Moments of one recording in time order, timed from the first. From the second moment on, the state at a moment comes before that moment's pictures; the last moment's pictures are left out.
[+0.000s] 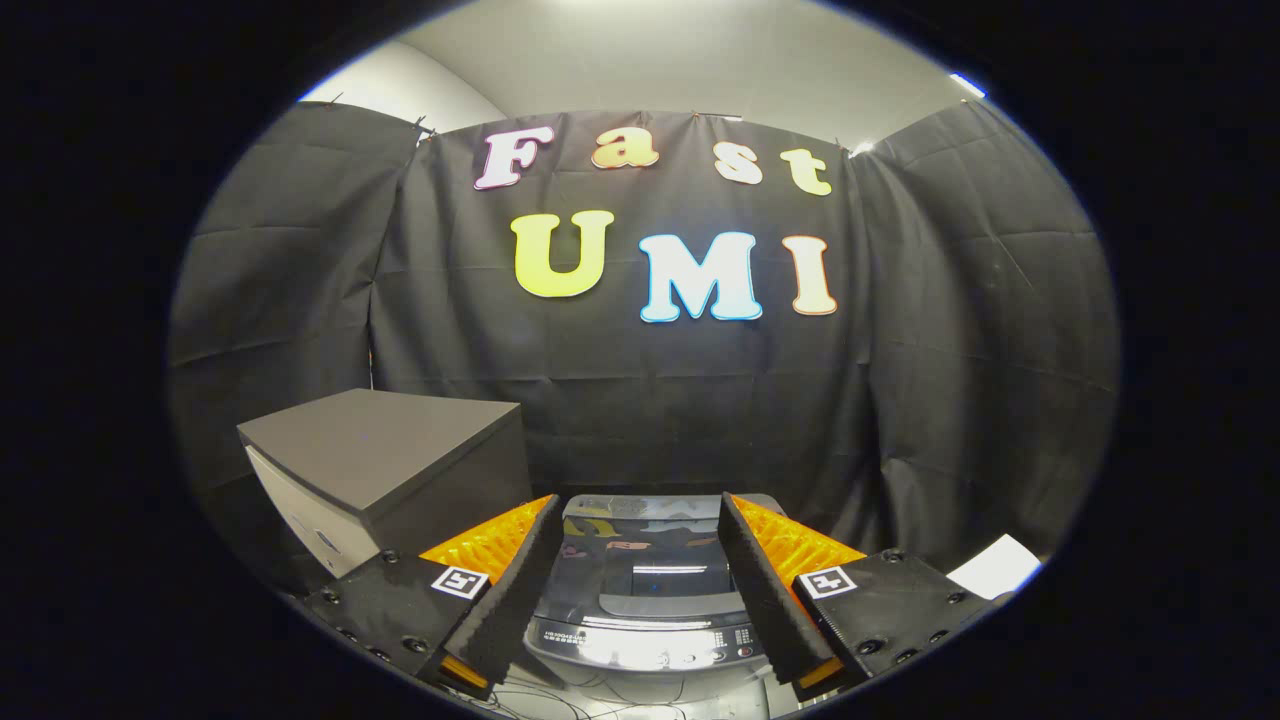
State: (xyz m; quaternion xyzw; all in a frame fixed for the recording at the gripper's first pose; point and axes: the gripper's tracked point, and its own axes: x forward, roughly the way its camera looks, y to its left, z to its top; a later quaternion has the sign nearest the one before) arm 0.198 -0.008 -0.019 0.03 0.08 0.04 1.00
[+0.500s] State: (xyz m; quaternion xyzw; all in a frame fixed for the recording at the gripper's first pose) arm 0.088 -0.019 0.009 0.03 0.04 0.02 1.00
